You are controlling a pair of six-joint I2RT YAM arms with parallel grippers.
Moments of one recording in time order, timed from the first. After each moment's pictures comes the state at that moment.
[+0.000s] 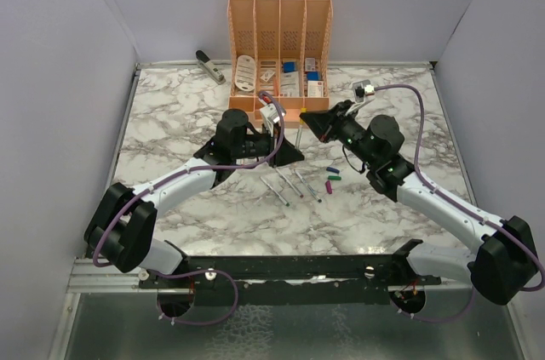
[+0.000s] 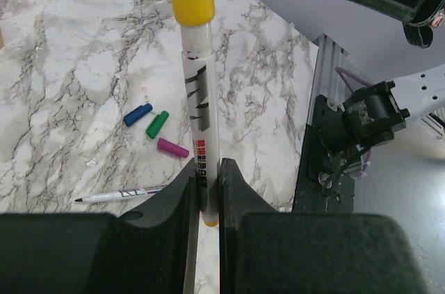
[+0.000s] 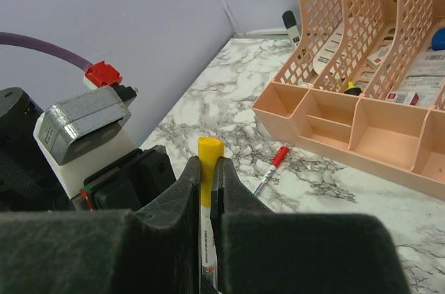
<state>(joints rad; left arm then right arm) -0.61 1.42 0.85 0.34 0.73 -0.37 0.60 1.17 0.78 0.46 -0.11 0.50</state>
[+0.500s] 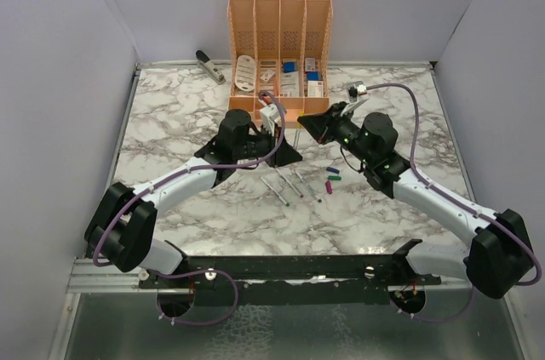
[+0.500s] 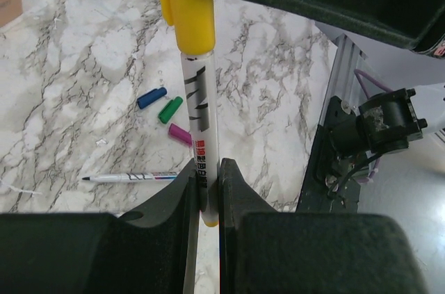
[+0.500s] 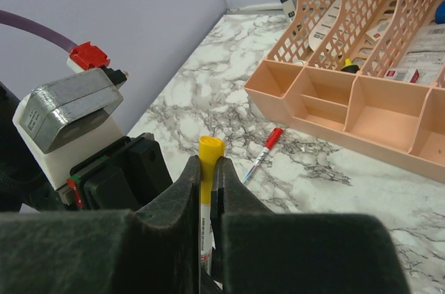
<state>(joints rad) -0.61 1.42 0.86 0.27 0.65 -0.39 0.60 1.21 0.78 0.44 -0.16 0.50</state>
